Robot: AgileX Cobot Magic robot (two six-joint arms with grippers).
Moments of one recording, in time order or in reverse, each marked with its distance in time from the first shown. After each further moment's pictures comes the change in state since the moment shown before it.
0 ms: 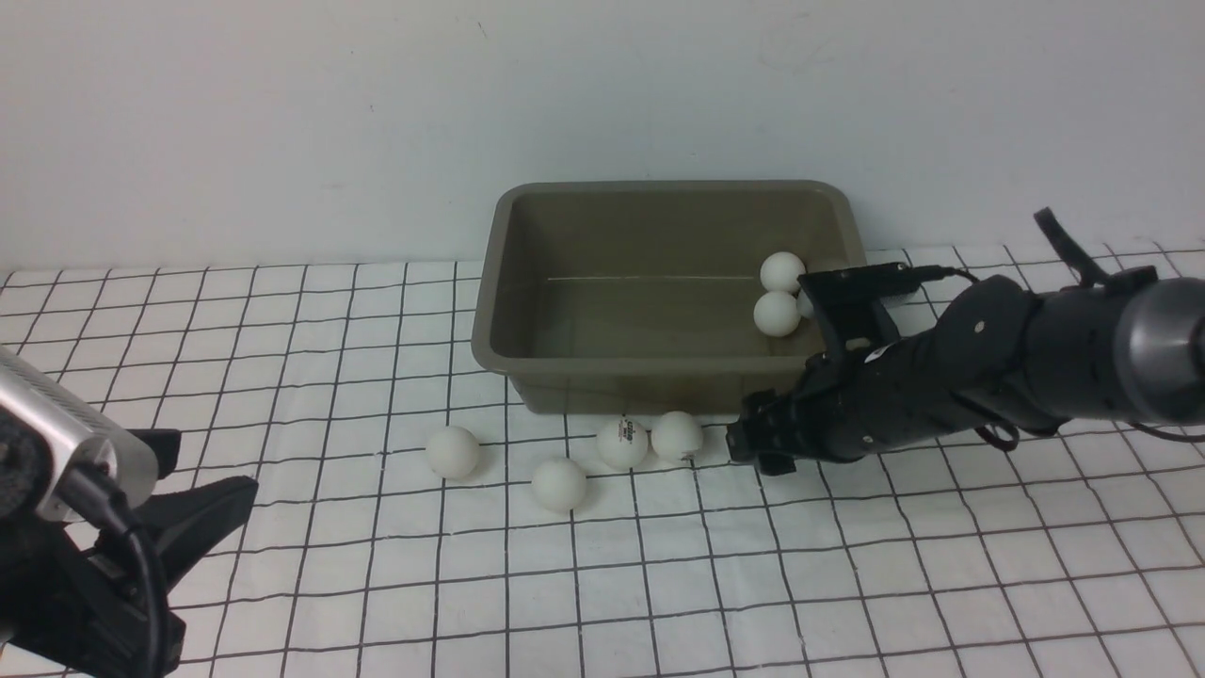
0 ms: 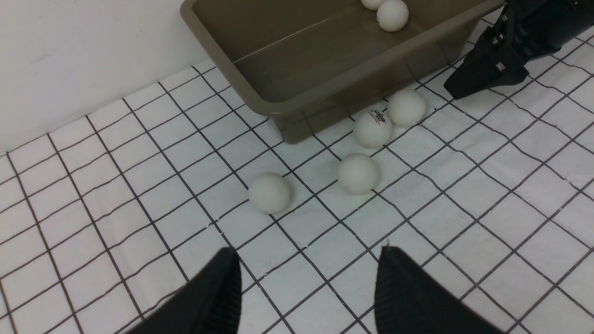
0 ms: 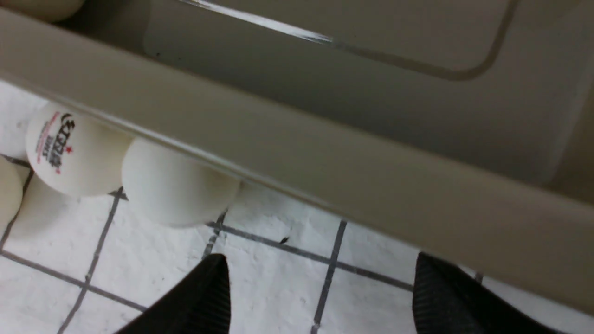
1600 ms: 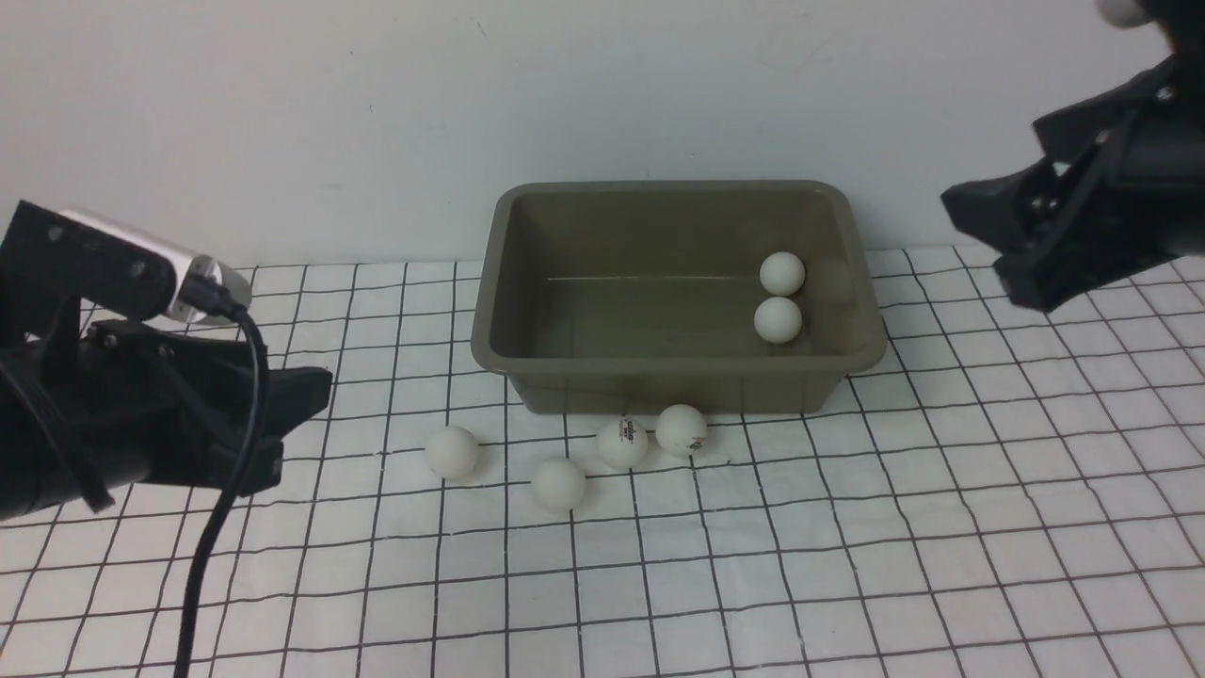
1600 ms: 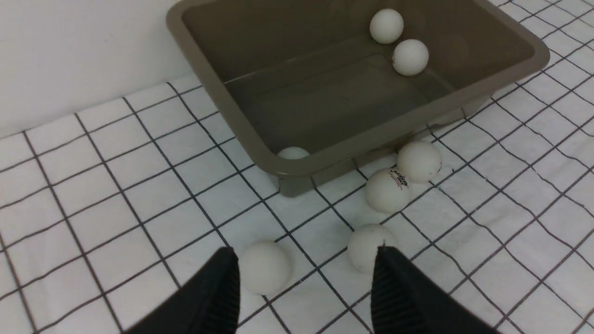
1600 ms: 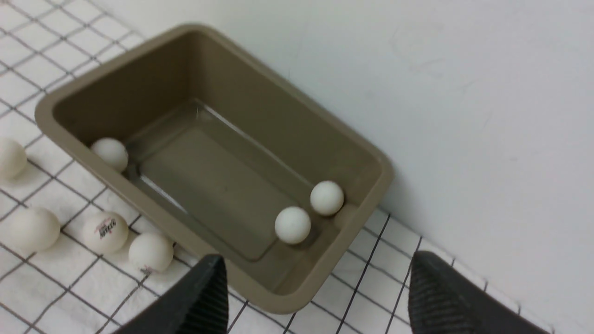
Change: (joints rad) right arm 0.000 -0.816 0.005 -0.803 0.253 0.316; left arm -0.002 0.480 -0.099 -0.482 -0.142 0.434
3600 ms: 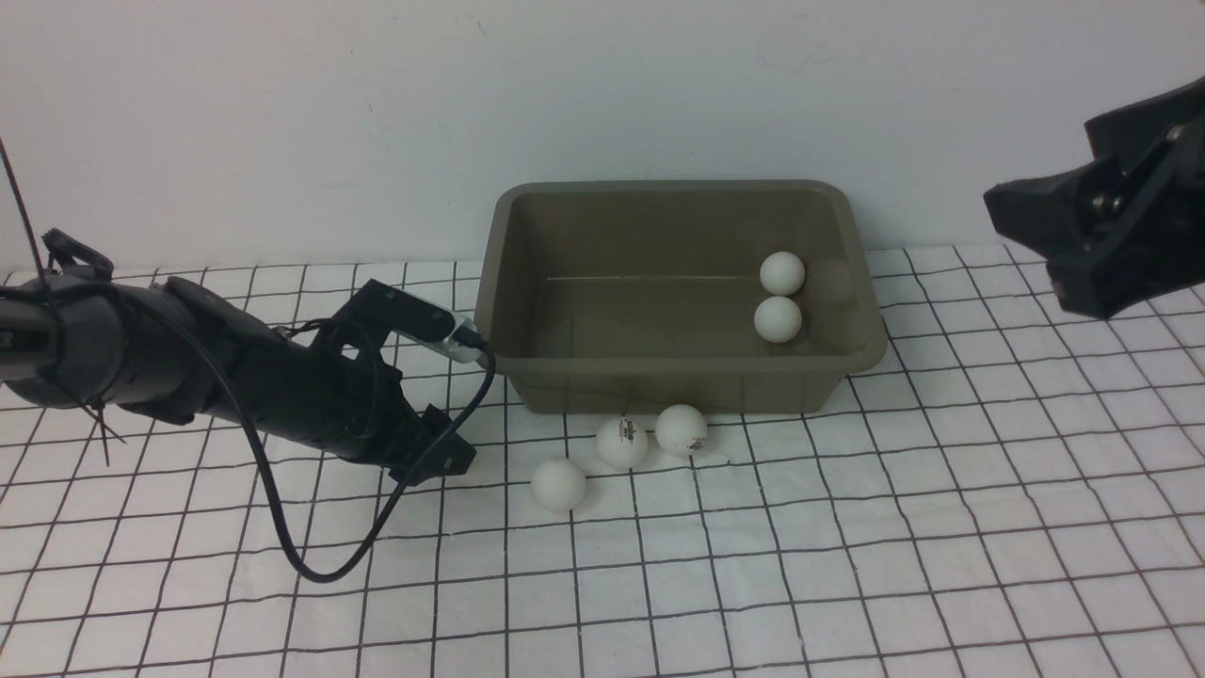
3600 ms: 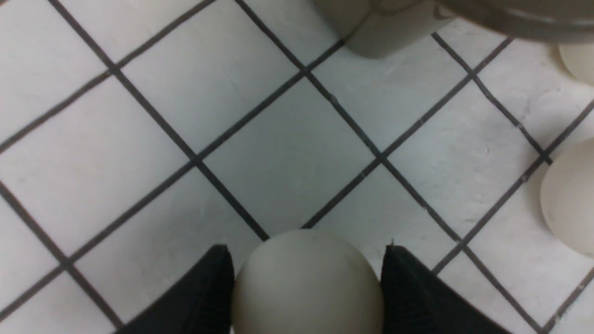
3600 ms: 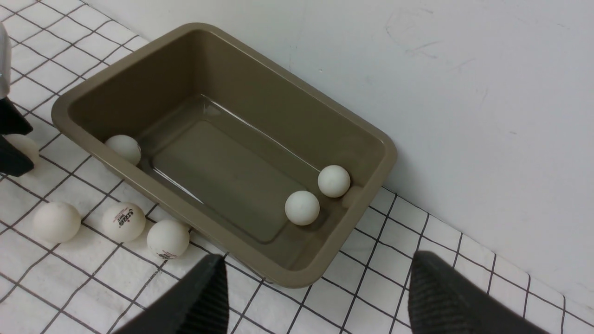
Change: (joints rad) right arm 0.000 -0.013 0.001 0.004 0.066 0.057; left arm -0.133 0.808 -0.399 0.200 -0.070 -0.056
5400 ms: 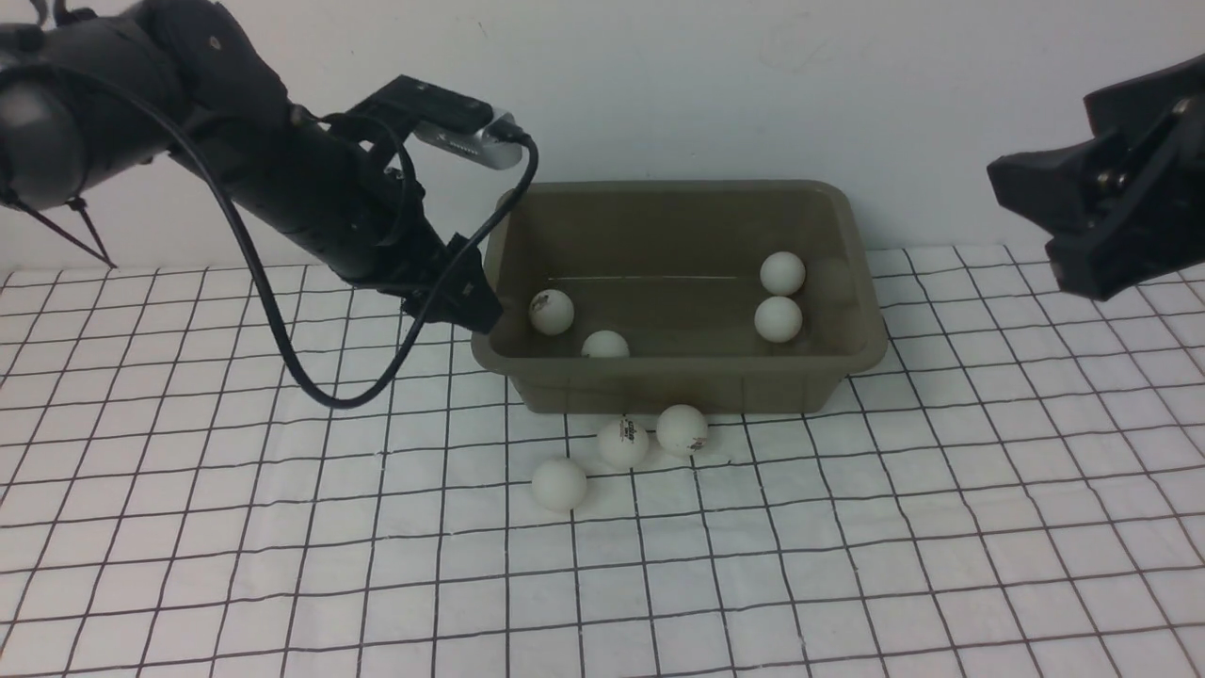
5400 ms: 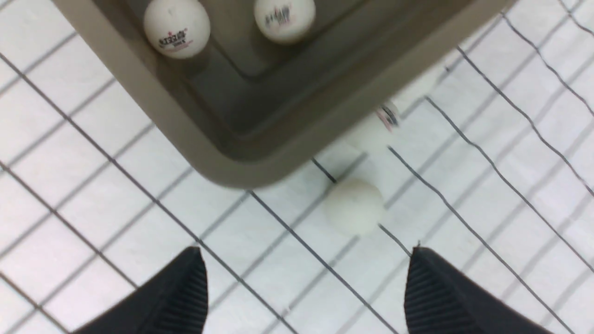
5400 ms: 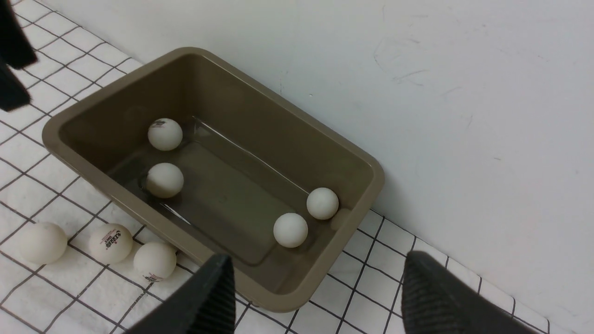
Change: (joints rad) right arm 0.000 0.000 0.000 -0.021 -0.049 -0.012; left arm -0.079 -0.165 -0.469 0.565 0.560 -0.707
